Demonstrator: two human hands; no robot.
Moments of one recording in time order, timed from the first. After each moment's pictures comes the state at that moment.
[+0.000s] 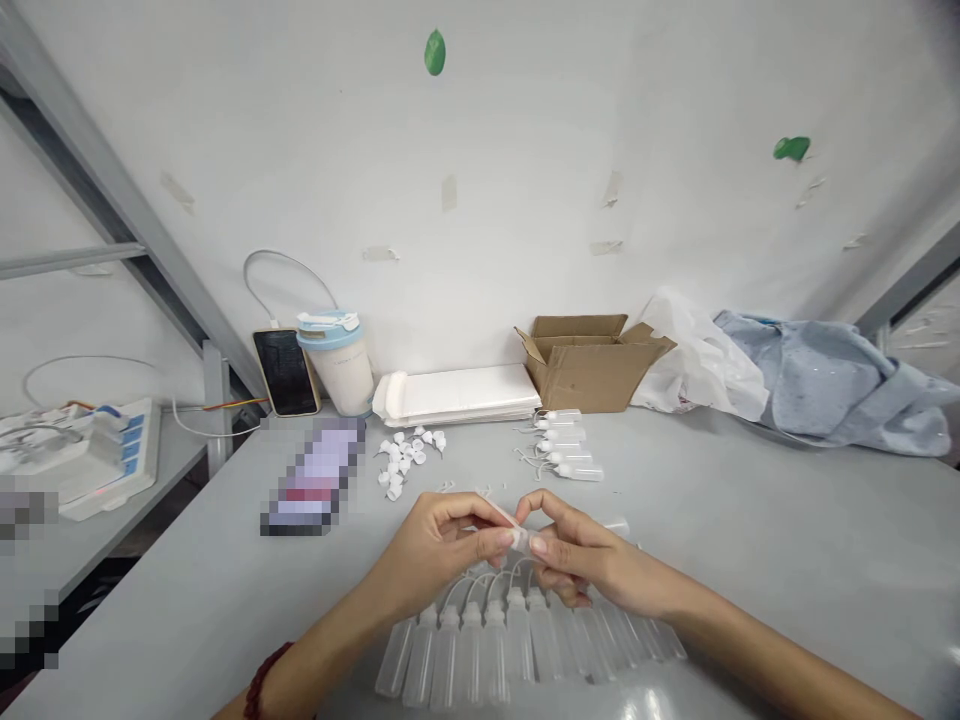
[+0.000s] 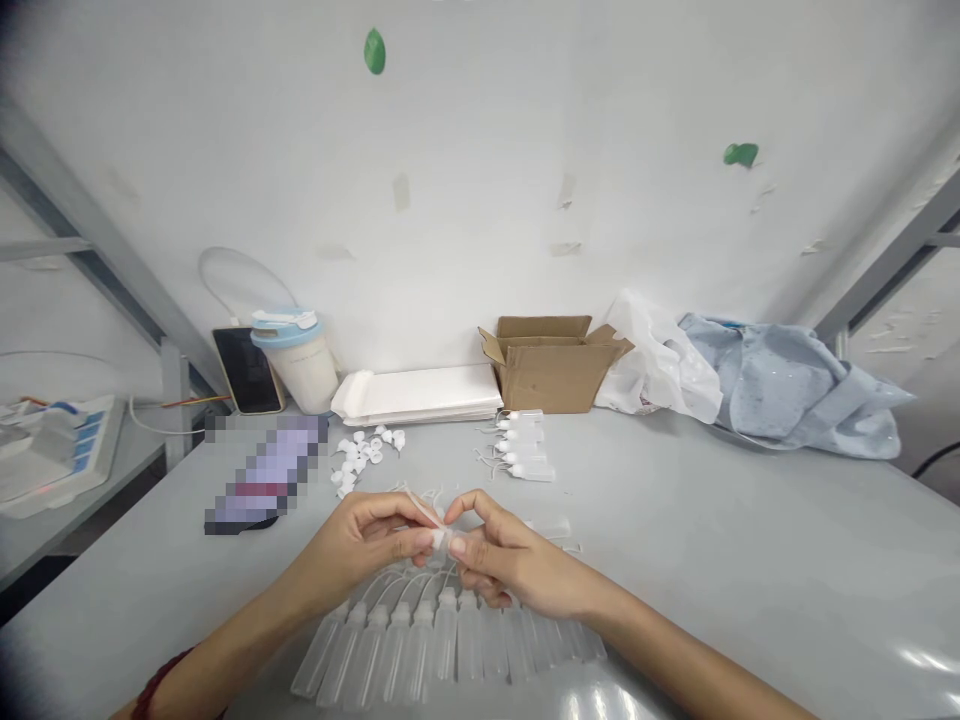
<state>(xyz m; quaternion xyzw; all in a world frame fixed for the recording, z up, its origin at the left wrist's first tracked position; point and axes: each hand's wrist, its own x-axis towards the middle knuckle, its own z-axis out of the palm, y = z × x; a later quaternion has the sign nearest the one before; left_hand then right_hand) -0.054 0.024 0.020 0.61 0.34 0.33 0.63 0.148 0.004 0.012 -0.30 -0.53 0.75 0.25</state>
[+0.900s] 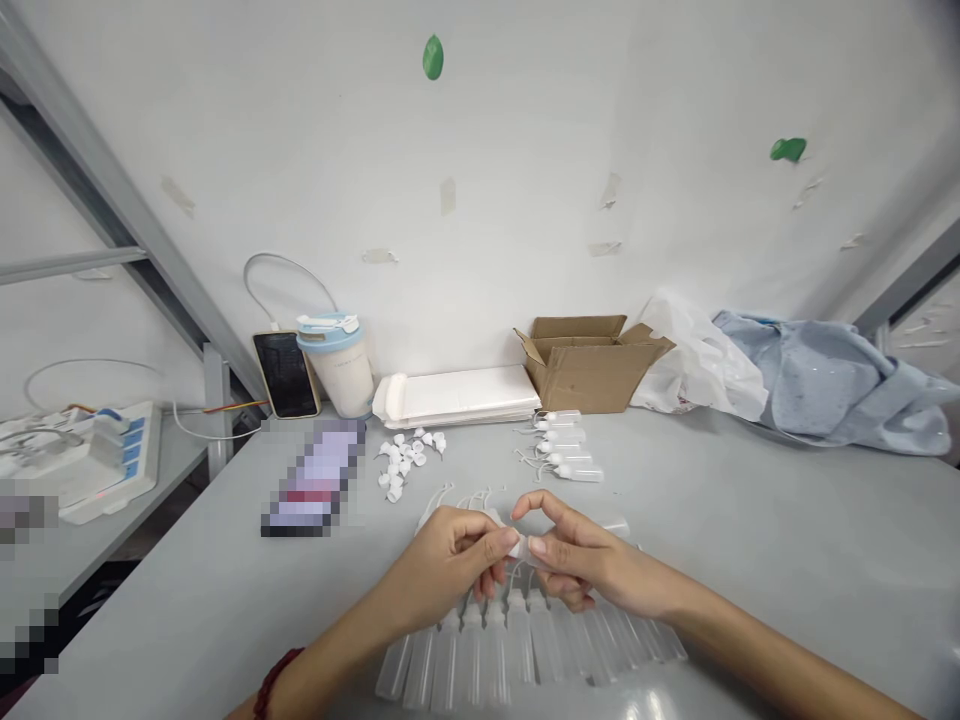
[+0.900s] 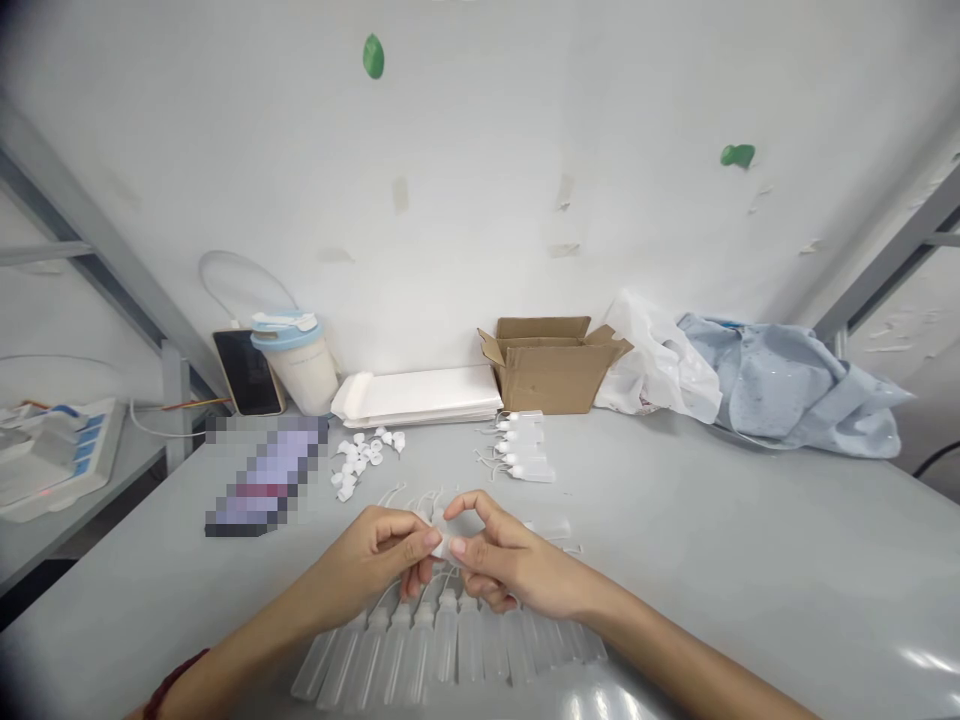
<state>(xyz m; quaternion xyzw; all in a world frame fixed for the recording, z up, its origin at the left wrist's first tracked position) -0.049 0.019 0.018 0.65 0.39 0.24 0.60 0.148 0.003 0.013 -0.30 -0.51 0.77 0.25</state>
